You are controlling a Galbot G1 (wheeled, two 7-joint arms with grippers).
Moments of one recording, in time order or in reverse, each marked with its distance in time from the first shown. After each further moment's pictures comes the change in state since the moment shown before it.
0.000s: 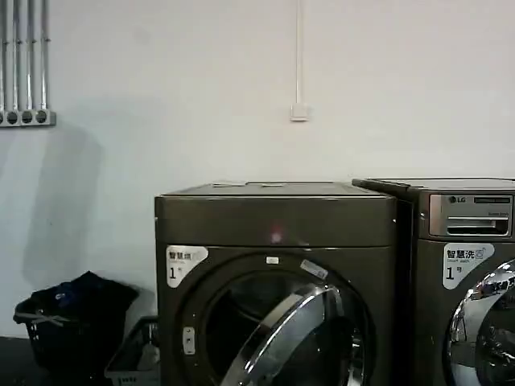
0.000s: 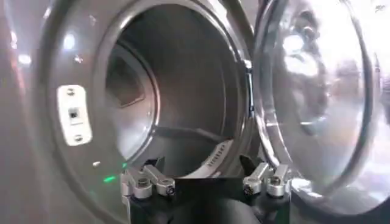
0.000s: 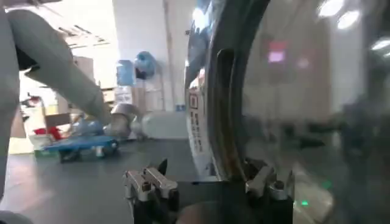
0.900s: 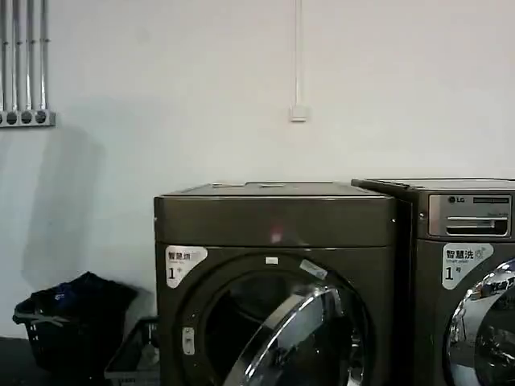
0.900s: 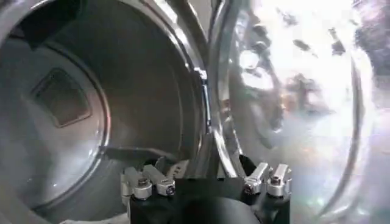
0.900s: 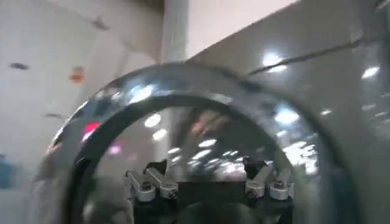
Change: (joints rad) left arm -0.142 -0.104 0.156 0.076 0.007 -0.074 0.112; right arm -1.013 0.025 1.272 0.269 -0.012 0.060 0.465
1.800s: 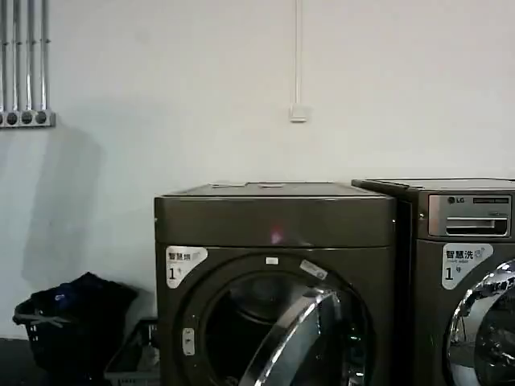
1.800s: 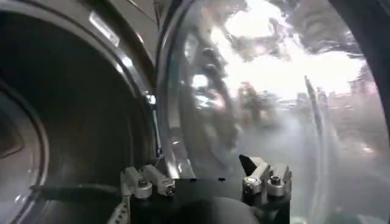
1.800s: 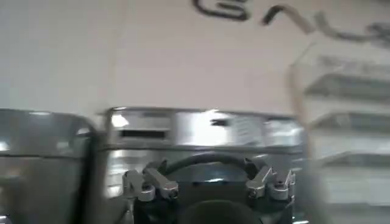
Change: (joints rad) left arm -0.074 -0.032 0.113 -0.006 -0.032 -0.069 0.099; right arm -0.373 0.527 0.887 0.054 -0.039 -0.045 0.305
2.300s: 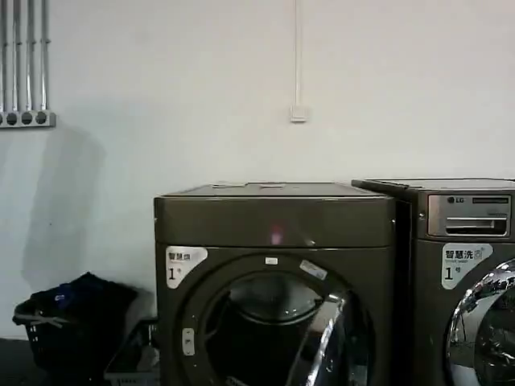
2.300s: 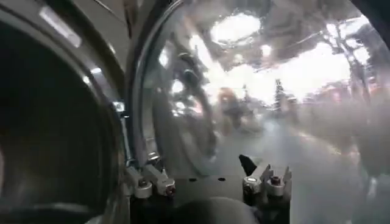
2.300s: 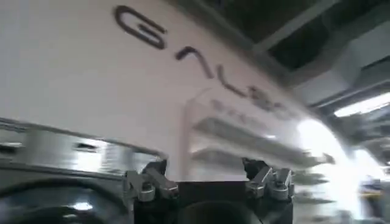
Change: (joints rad) left arm -0.051 -0.044 0.095 0.000 -0.006 -0.036 0.017; right arm -0.027 0.163 0.345 -0.140 -0.062 -0.012 0.041
